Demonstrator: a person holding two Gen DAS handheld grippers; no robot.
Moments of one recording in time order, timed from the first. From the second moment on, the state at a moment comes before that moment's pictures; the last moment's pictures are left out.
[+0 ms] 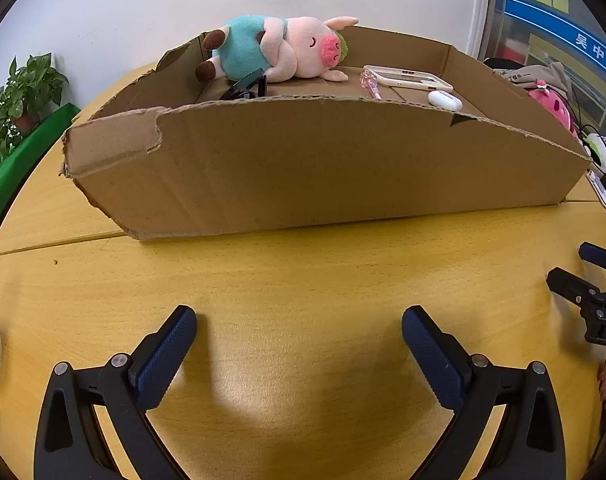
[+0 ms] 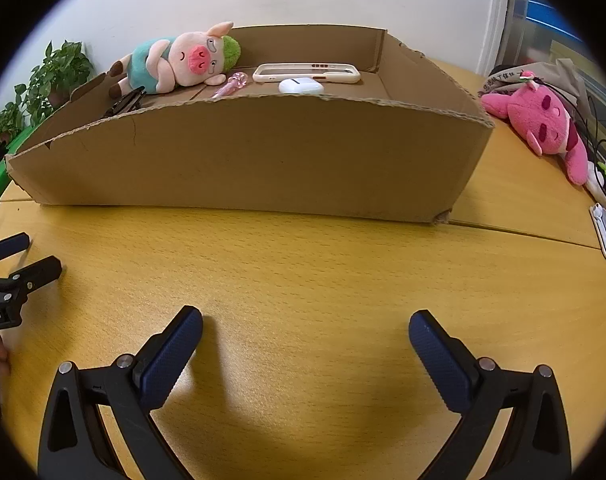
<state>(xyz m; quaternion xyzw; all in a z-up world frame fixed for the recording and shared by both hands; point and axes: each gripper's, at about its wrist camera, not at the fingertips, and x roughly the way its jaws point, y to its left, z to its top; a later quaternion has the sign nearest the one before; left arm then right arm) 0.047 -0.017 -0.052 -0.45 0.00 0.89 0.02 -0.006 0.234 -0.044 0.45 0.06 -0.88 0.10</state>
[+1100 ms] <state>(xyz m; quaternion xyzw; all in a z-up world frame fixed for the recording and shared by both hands) 0.038 -0.017 -0.049 -0.45 0.00 0.89 0.02 -0.006 0.236 -0.044 0.45 0.05 -0.89 0.10</state>
